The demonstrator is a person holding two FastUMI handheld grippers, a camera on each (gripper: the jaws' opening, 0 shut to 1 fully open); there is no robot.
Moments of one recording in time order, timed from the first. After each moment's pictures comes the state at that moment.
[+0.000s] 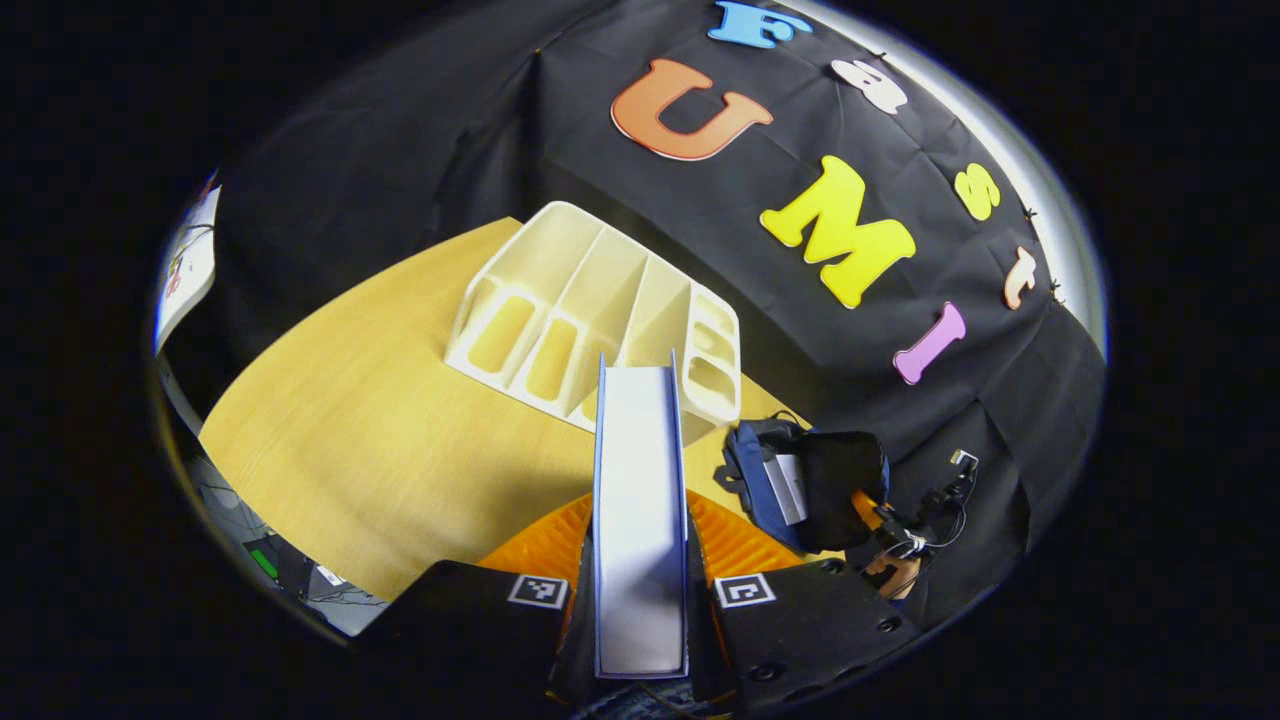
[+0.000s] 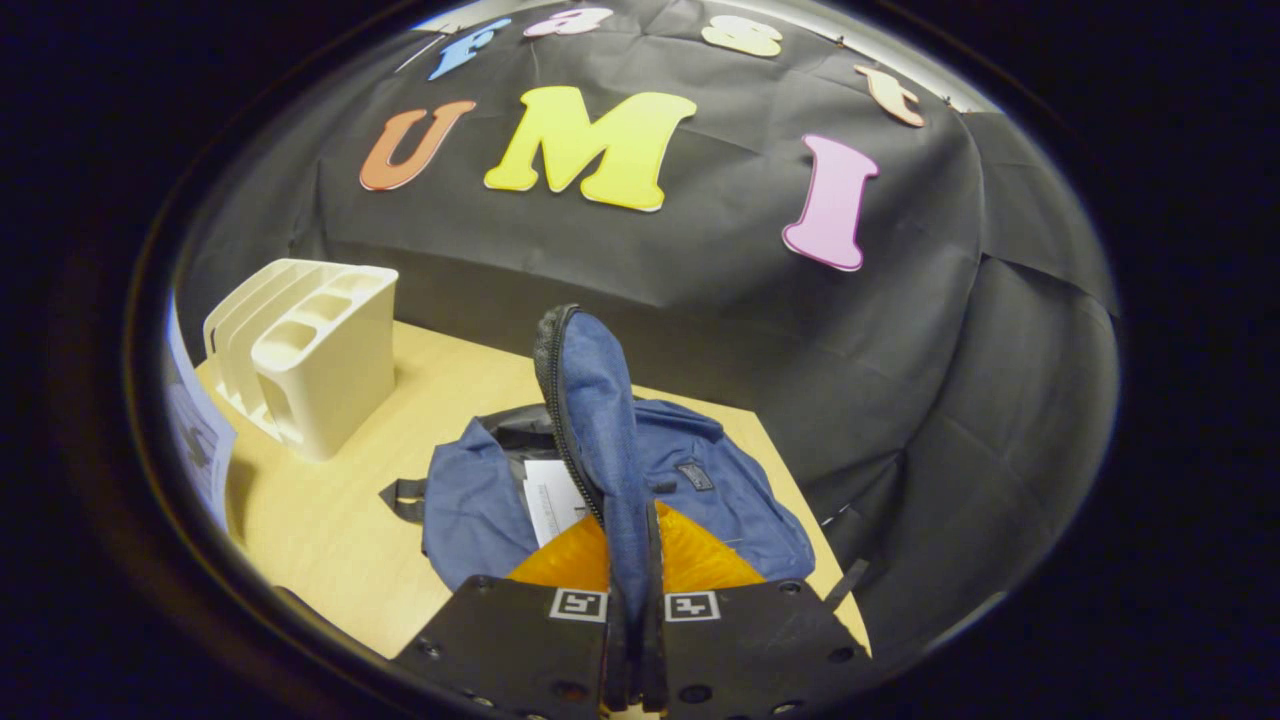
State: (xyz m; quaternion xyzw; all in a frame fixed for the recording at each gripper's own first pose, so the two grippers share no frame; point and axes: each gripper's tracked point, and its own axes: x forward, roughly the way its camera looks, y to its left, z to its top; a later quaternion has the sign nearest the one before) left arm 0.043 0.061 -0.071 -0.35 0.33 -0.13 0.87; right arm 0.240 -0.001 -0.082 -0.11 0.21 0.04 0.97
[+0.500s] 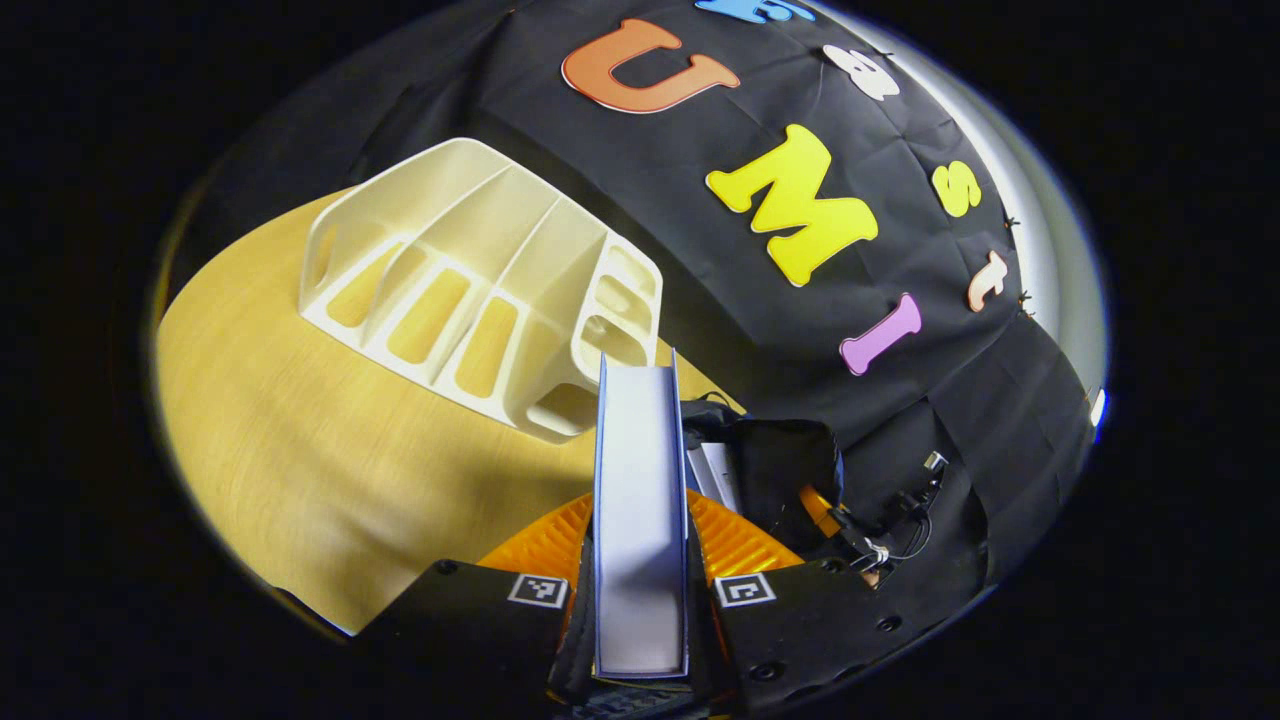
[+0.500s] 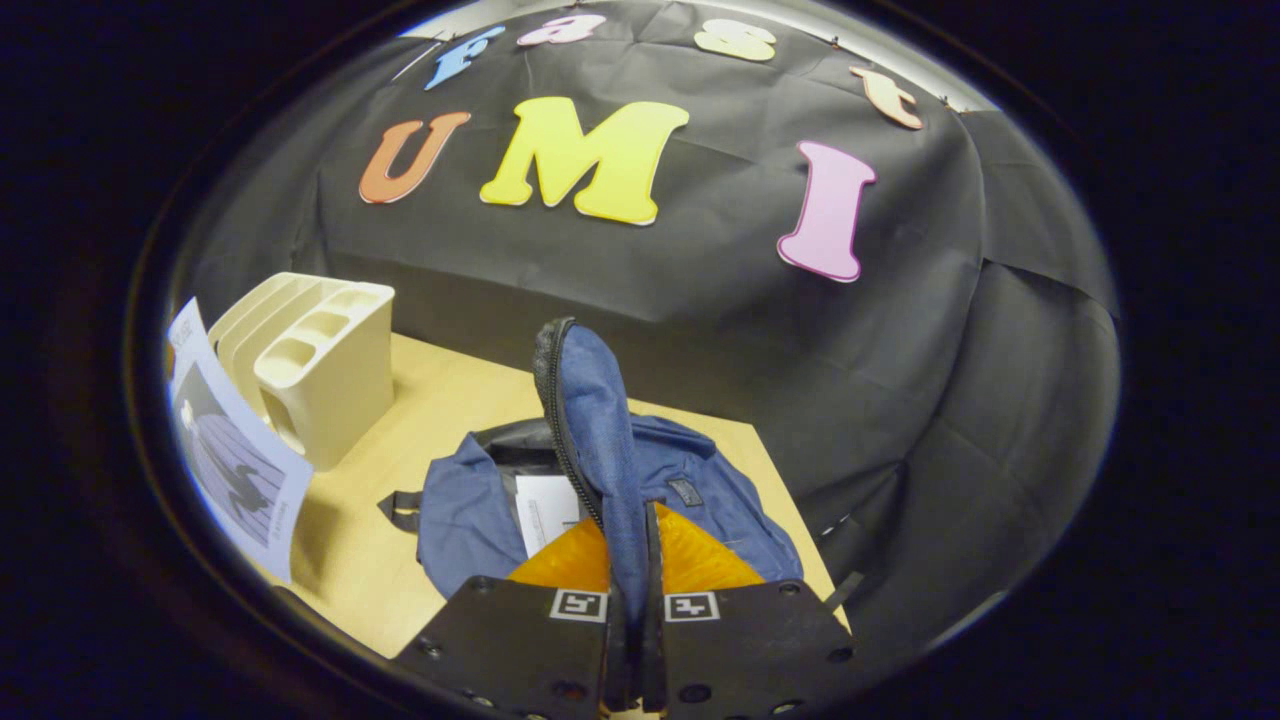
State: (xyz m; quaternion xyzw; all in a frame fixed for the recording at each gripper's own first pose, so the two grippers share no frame) left arm 0.090 -0.042 -0.055 -0.41 0.32 -0.22 0.83; right arm 0.252 -0.015 -0.058 -0.10 0.19 0.06 0.98
